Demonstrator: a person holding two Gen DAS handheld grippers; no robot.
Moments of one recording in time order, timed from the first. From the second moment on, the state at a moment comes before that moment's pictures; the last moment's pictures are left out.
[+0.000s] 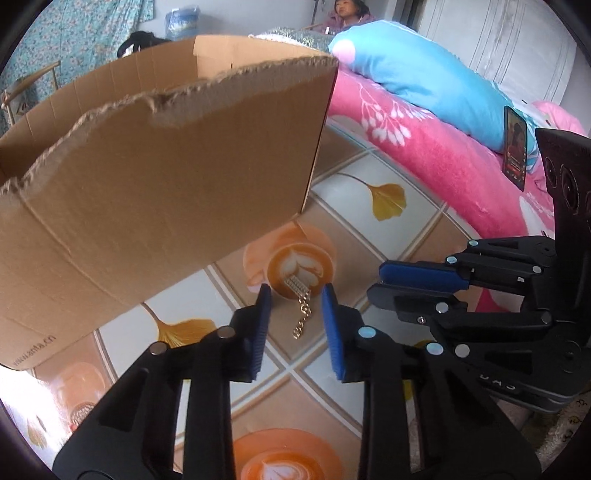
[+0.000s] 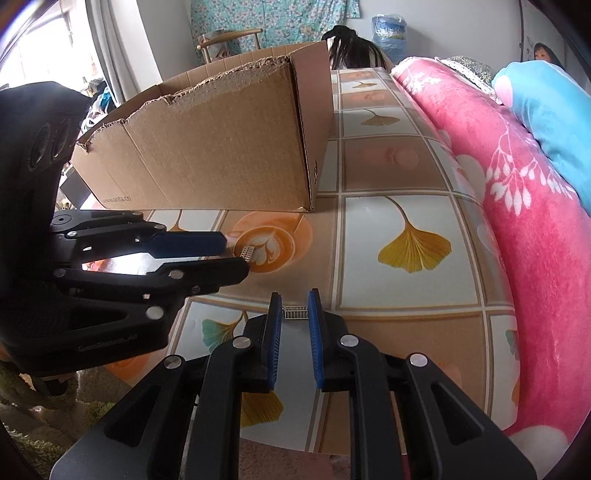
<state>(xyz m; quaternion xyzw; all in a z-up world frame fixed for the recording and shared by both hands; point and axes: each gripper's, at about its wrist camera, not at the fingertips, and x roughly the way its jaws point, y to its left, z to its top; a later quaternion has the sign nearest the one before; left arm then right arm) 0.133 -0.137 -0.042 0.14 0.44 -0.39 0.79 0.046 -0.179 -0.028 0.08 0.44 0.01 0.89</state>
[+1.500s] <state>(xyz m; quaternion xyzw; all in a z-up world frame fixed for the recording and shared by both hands) 0.131 -0.124 -0.031 0.14 0.44 -0.36 0.81 0.056 -0.180 -0.024 0.09 0.46 0.00 0.88</state>
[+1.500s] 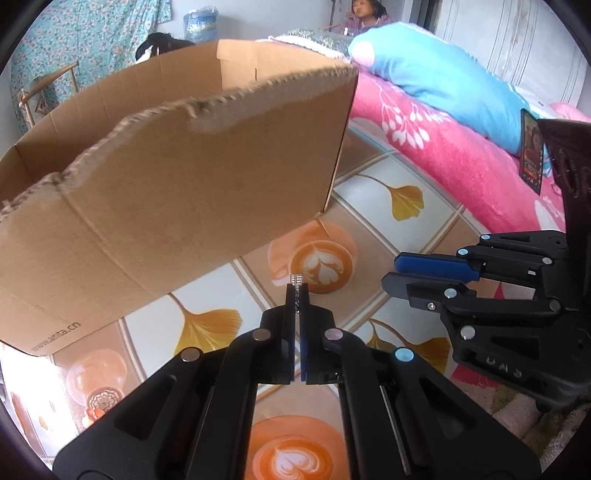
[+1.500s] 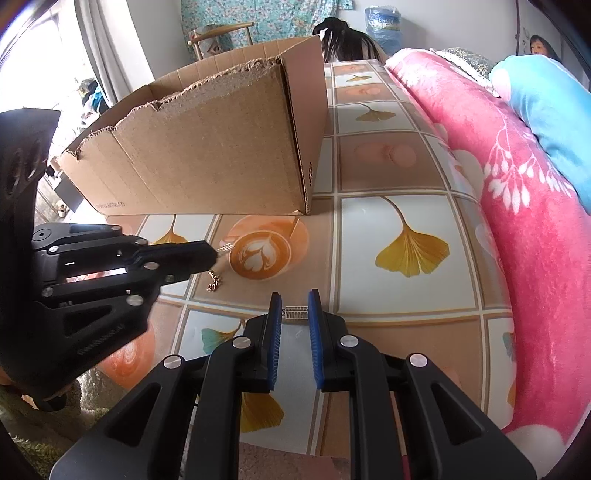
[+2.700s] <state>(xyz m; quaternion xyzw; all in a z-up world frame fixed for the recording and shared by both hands) 0.252 -0.059 0.041 -0.01 0.45 -0.33 0.83 0.185 -0.156 0.082 0.05 0.39 0.13 0.91</state>
